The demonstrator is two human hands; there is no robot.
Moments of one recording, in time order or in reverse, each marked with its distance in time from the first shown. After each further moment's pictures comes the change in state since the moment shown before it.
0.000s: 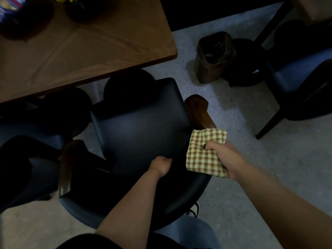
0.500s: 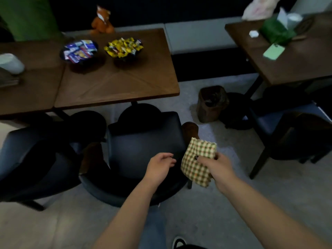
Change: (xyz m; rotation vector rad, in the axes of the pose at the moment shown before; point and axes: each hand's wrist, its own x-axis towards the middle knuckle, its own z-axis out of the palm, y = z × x) left_hand -0.176 0.042 -0.003 -0.650 0.266 0.347; right_hand -0.120 -0.019 -0.012 -0.022 0.086 -0.282
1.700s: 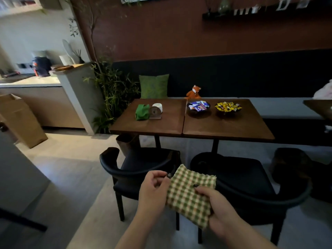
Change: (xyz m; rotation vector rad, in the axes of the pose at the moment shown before) left_hand -0.342 -0.128 -0.407 -0.233 0.572 0.496; right_hand -0.398 0.062 0.328 0.323 -0.597 0.184
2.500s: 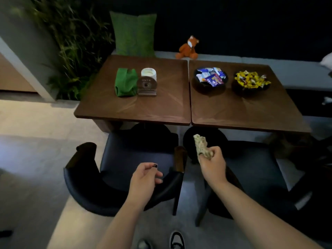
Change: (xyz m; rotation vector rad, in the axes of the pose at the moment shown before) left_hand 0.335 -0.105 -0.017 -0.023 -0.166 -0.396; right_hand 0.360 -0.085 0.083 -0.786 0.594 -0.603
